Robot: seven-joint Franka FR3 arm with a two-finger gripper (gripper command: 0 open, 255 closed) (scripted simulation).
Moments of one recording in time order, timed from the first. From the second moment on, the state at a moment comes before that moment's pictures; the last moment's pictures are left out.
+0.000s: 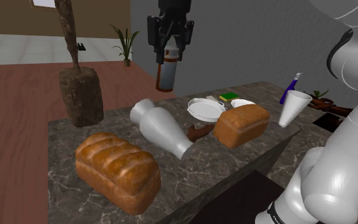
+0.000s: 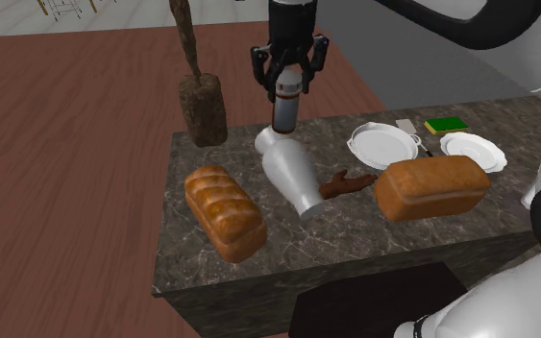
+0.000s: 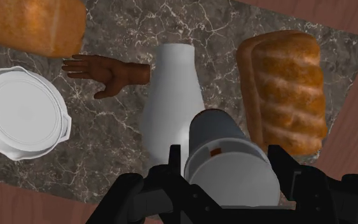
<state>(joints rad) 0.13 -0.01 0.32 -1.28 0.00 1.27 0.39</state>
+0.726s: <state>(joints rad) 0.01 -0.29 0.14 -1.59 0.04 1.30 0.10</state>
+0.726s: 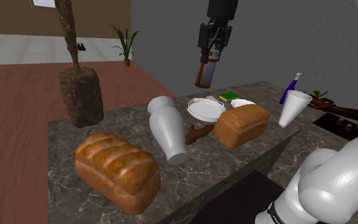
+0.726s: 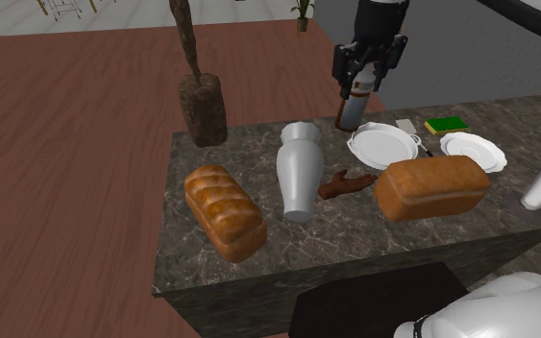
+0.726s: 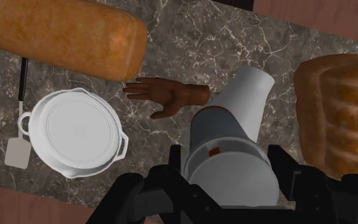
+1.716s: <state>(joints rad) -0.09 -0.44 -0.13 -1.71 -0.06 1.28 -0.28</state>
